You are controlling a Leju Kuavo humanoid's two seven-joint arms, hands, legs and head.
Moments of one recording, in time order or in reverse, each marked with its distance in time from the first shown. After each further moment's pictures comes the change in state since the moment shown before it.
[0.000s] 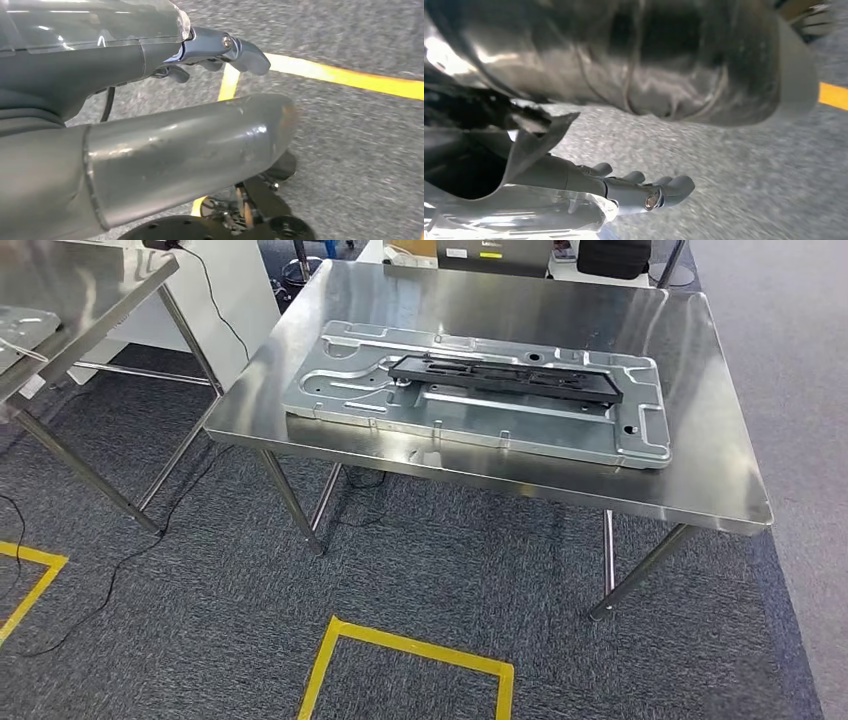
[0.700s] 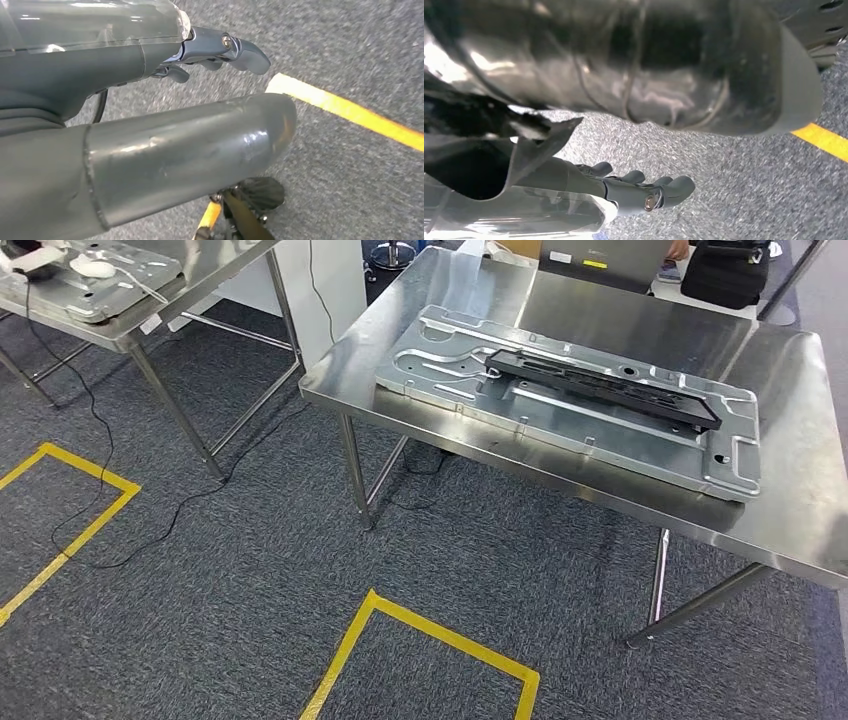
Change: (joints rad) left arm -0.014 0.039 0.005 0.067 -0.030 0.064 -0.012; right arm -0.047 0.021 0.067 0.111 -0.096 -0.052 0.041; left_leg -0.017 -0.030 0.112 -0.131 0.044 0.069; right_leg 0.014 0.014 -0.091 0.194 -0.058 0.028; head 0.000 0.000
